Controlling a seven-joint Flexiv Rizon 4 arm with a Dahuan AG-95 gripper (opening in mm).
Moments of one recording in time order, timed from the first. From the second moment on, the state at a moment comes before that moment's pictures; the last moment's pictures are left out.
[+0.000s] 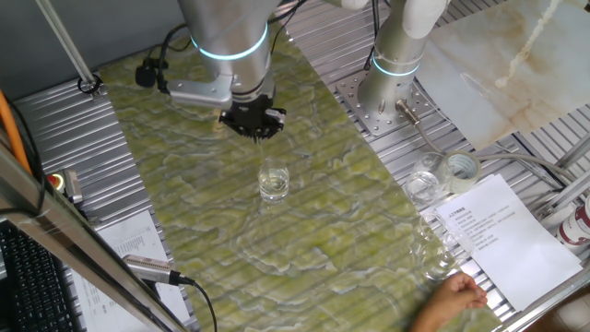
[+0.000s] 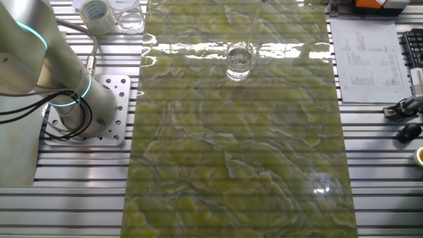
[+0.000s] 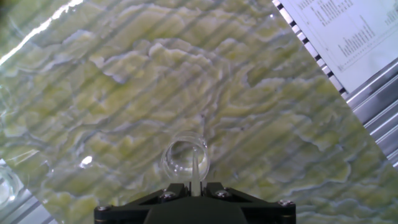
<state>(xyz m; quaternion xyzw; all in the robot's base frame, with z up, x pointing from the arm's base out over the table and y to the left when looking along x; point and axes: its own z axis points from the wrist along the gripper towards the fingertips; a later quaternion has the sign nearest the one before) 0.475 0.149 0.292 0.44 -0.90 0.02 0.07</state>
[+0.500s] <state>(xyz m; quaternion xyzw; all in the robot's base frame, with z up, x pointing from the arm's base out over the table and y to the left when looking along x) 0.472 0.149 0.288 0.44 -0.90 0.03 0.07</state>
